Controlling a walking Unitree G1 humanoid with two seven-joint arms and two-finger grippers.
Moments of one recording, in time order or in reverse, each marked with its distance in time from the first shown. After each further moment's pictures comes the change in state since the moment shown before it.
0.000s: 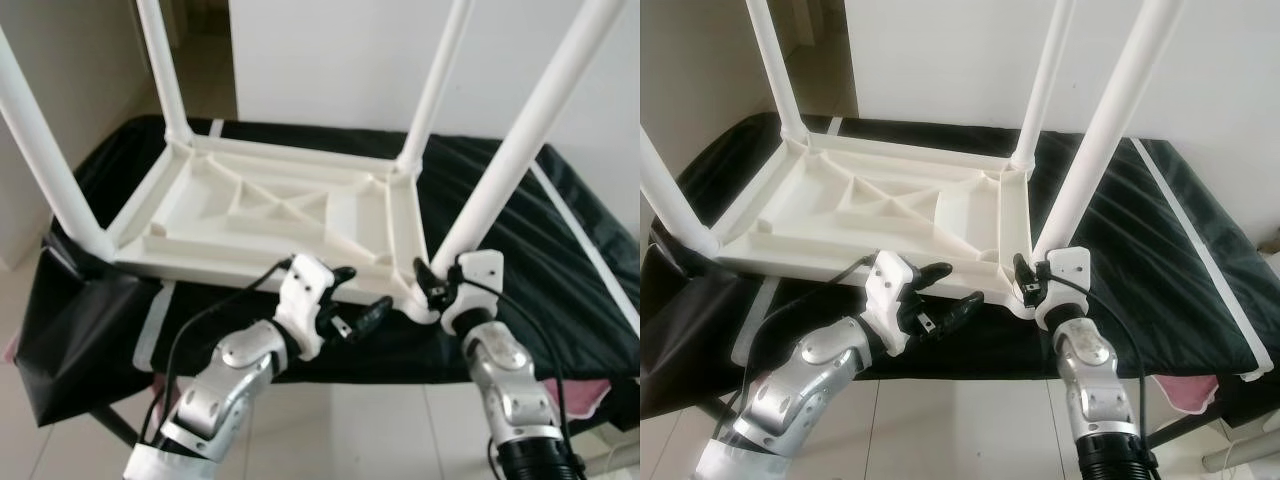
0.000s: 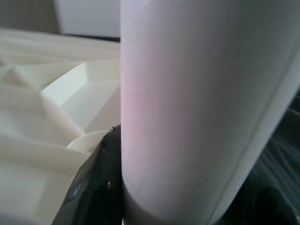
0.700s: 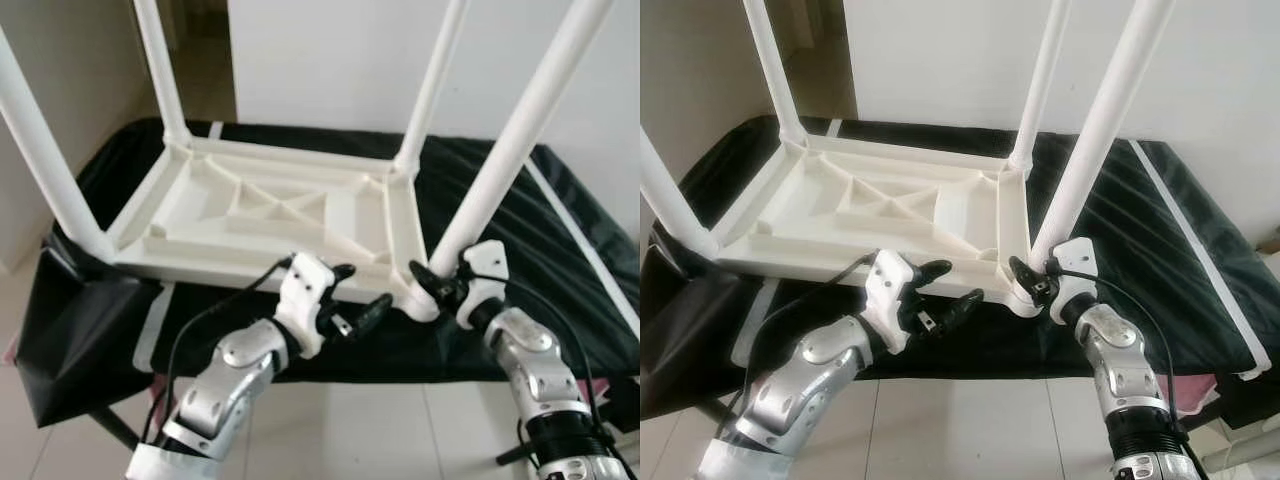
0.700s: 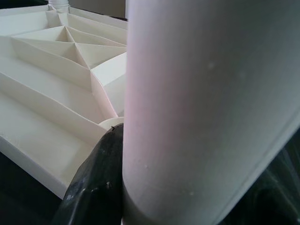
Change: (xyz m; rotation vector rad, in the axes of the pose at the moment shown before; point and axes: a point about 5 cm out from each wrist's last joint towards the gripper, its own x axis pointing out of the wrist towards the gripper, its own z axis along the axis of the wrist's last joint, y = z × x) left arm 0.001 0.000 0.000 0.023 -0.007 0.009; right arm 0.016 -0.025 0.007 -0.118 0.016 0.385
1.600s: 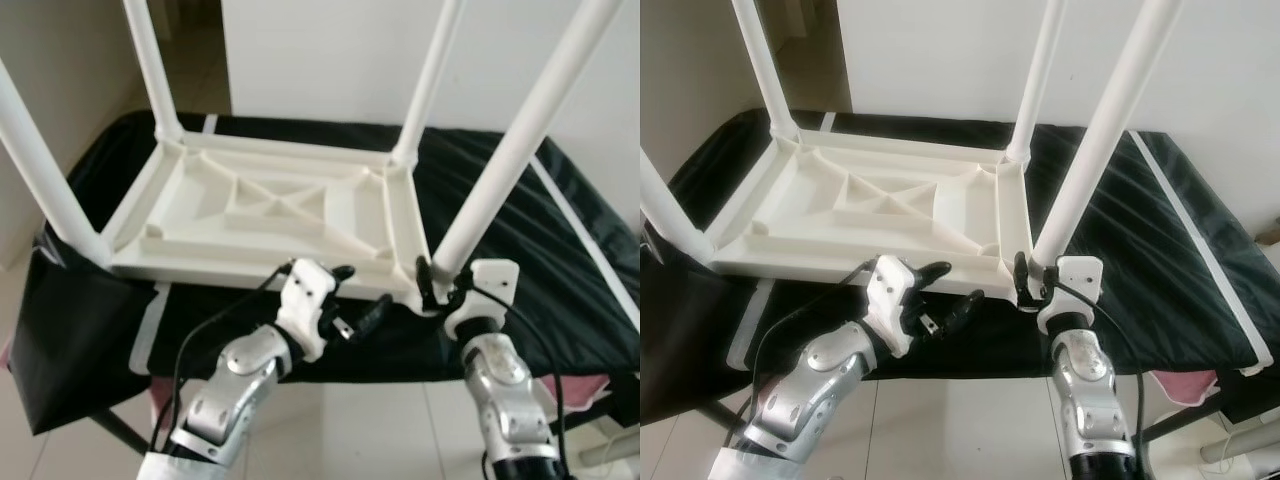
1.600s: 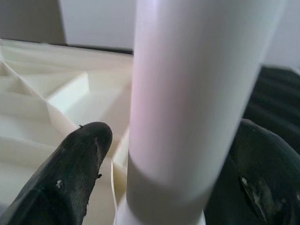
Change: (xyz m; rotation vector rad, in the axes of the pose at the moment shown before) left arm 0.003 -0.001 -0.004 0.005 -0.030 0.021; right arm -0.011 0.019 0.011 0.076 -0.115 -0.303
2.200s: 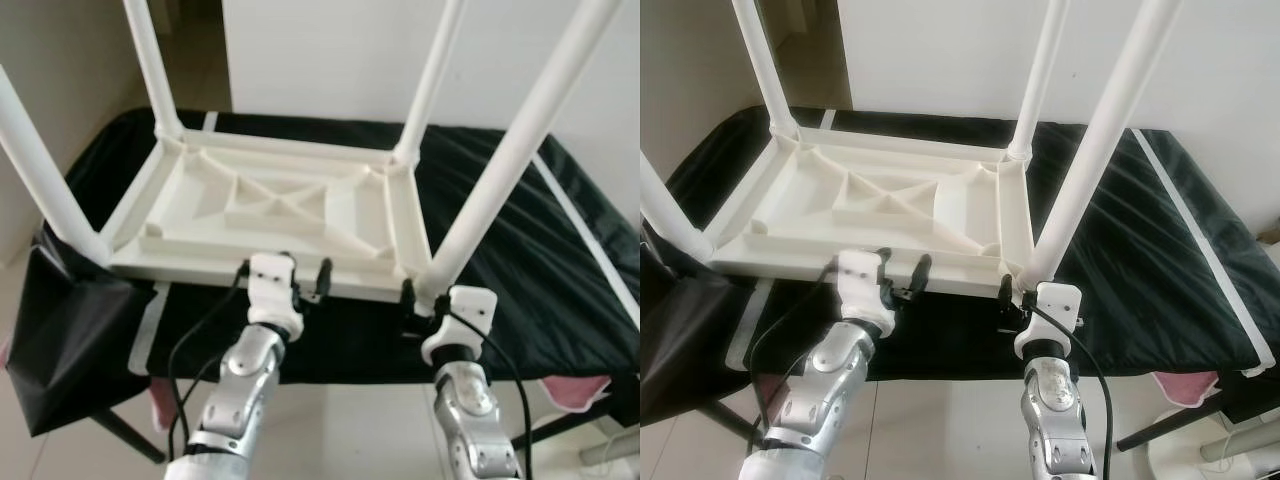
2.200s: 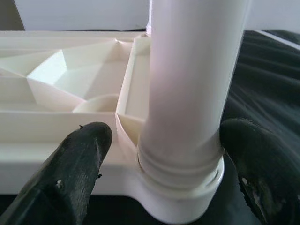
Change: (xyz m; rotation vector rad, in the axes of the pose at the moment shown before) left arm -0.004 0.027 -0.015 0.001 -0.050 0.505; right arm -0.029 0.036 -0.020 0.072 0.044 -0.195
